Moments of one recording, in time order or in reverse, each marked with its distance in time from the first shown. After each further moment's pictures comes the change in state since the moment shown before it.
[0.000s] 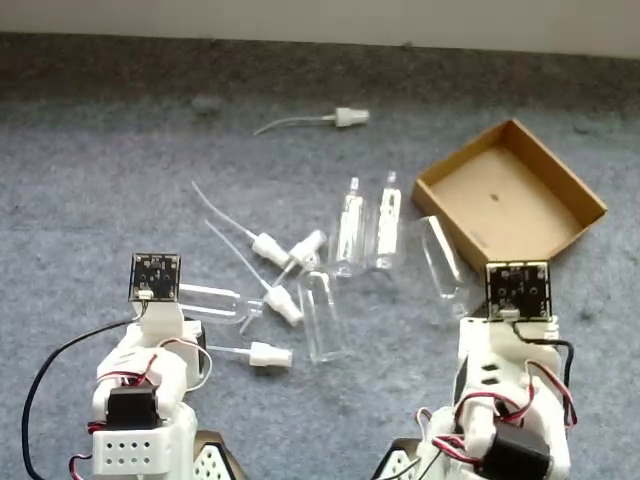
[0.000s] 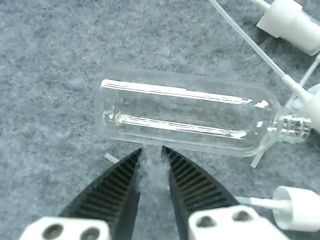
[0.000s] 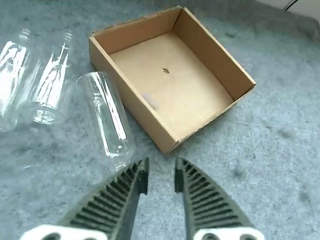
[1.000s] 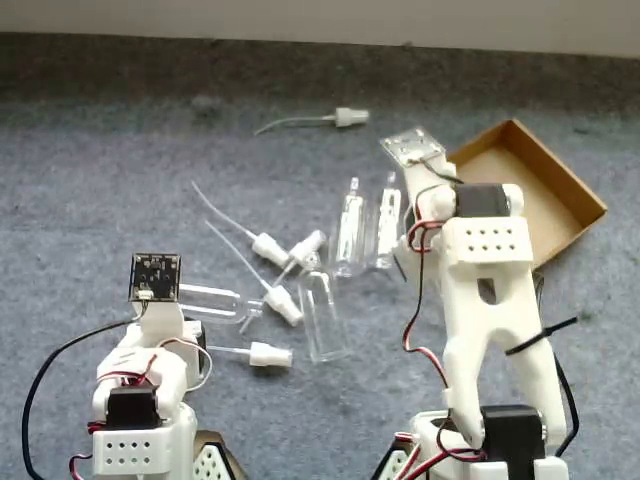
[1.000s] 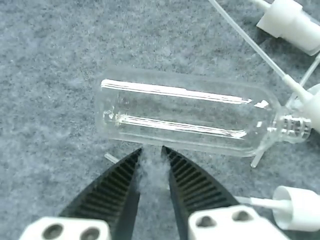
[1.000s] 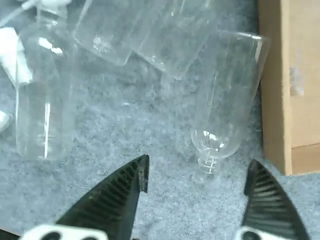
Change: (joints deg) left arm 0.0 0.0 0.0 0.0 0.0; right arm -24.6 74.6 -44.2 11.0 -2.1
